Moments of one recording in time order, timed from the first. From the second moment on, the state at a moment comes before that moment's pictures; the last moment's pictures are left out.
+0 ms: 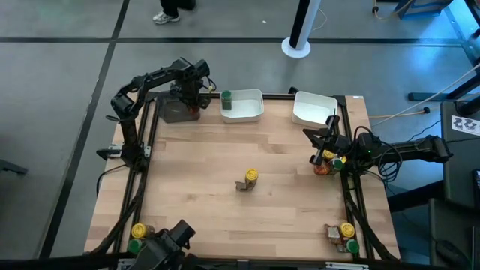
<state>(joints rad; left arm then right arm) 0.89 1.91 1.52 -1.21 -0.06 -0.25 0.05 0.49 0.17 0.70 0.31 -0.45</state>
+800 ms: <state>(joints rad) 0.75 1.65 1.74 -1.43 -0.07 -0.26 0.05 0.50 0.17 0.70 0.31 -0.45</state>
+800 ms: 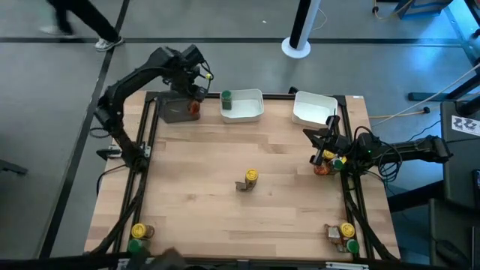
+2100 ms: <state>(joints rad) -0.09 1.49 1.53 -0.81 -0.14 -0.15 0.05 0.50 0.17 0.70 0.30 -0.44</state>
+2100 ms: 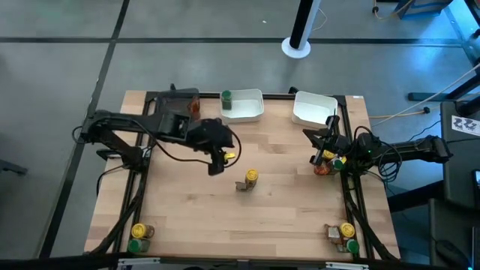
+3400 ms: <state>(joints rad) -0.20 1.76 1.40 -0.58 -0.12 -0.11 0.05 0.50 0.17 0.70 0.31 -0.44</state>
